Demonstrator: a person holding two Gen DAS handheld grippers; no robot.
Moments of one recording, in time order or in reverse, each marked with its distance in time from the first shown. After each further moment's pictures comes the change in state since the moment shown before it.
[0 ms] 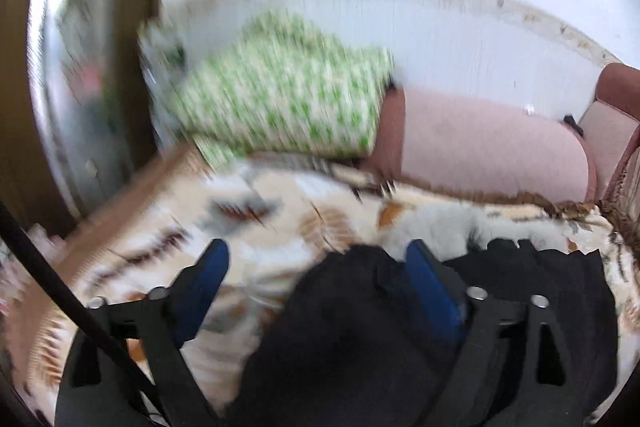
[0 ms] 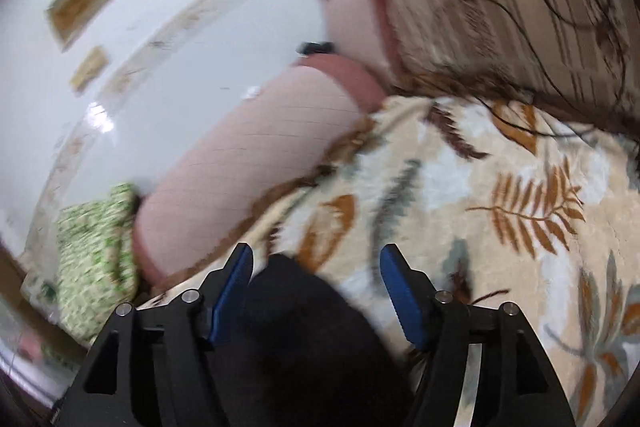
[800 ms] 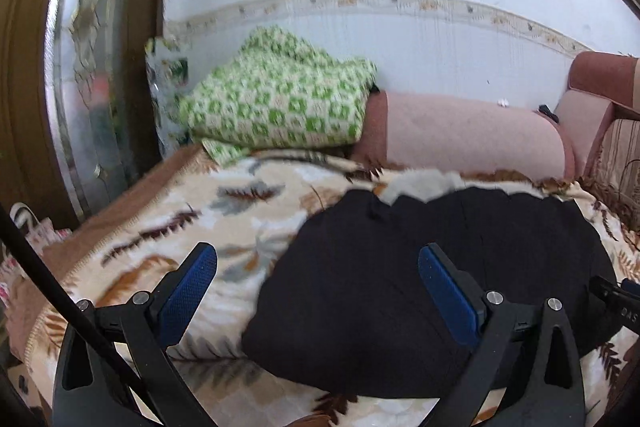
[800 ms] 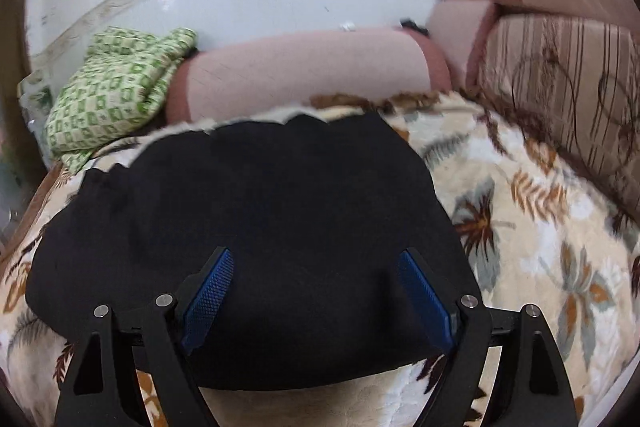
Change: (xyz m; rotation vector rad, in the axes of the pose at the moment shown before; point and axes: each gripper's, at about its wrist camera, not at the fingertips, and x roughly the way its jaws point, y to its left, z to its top) left arm -0.047 0.020 -0.069 0.011 -0.004 -0.084; right arm -0.012 0.056 -0.146 -0.444 0.176 -0.122
